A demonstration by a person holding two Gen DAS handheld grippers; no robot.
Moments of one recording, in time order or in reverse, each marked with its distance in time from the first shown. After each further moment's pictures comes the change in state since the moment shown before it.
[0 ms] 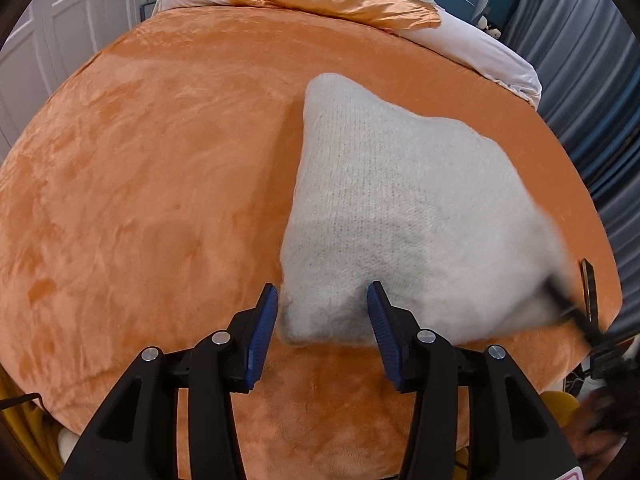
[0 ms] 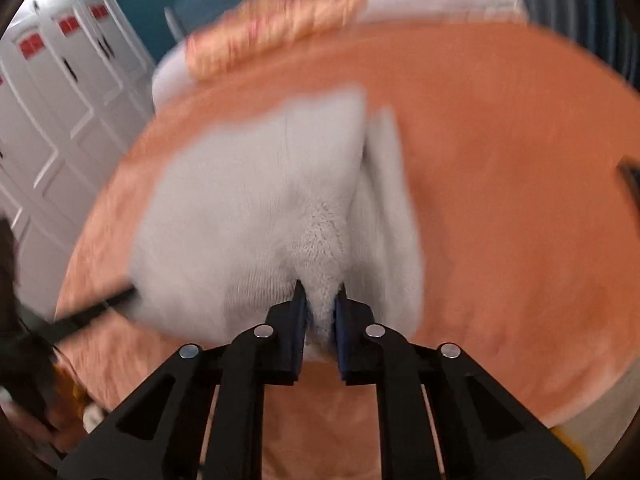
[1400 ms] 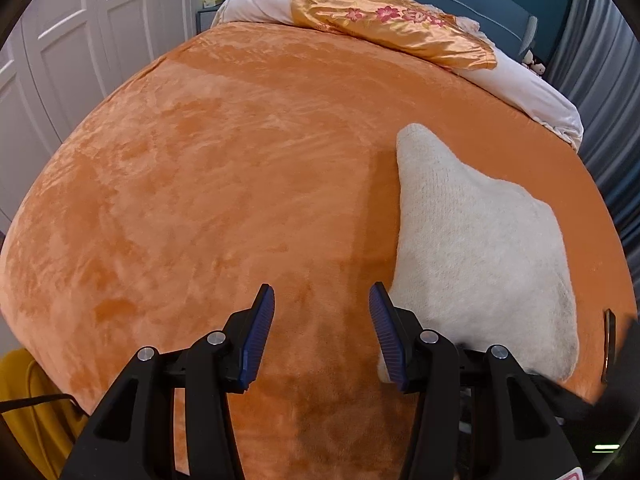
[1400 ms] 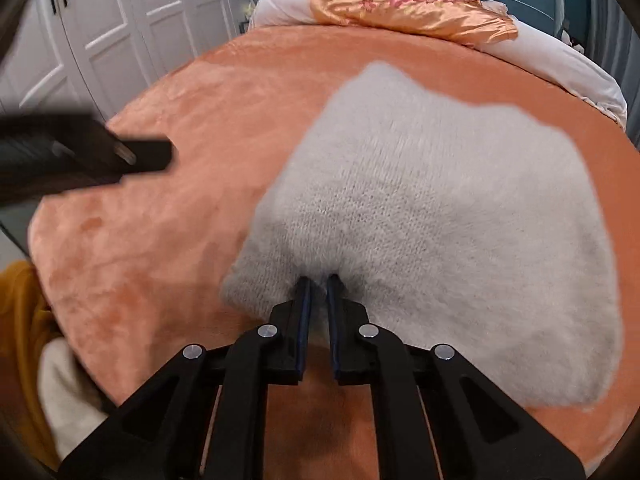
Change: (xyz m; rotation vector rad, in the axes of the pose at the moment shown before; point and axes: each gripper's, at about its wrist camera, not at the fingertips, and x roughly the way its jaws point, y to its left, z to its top) left arm -0.030 0.058 0.023 -0.106 -0.064 0.141; right arm 0.089 0.155 -0.034 -0.342 0.194 0.123
